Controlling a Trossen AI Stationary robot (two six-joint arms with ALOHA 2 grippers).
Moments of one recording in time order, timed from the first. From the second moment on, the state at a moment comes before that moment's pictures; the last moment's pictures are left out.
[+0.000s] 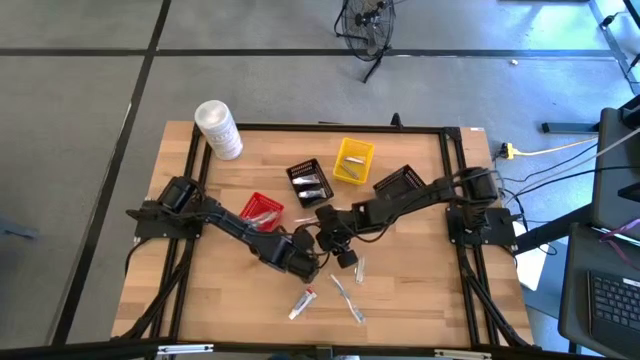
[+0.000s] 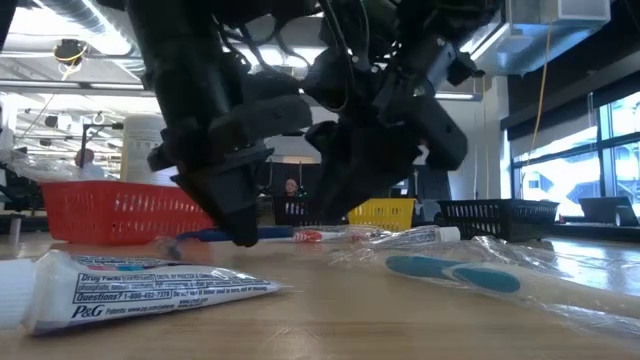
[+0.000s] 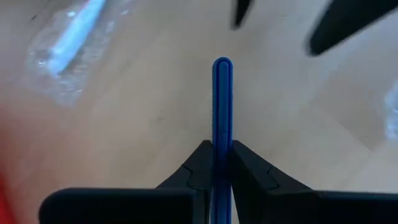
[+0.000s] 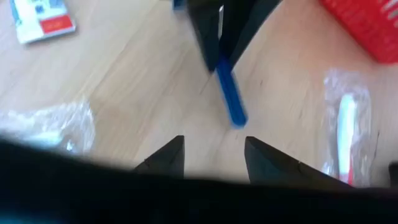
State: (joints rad) left arm -0.39 1.96 1.25 -0.62 -0.38 -1.10; right arm 0.15 1.95 1.18 -0.16 -0.09 -0.32
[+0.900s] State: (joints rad) left arm -0.36 1.95 1.26 -0.54 -0.48 -0.89; right arm 0.14 1.69 1.18 -0.54 0.14 -0.30
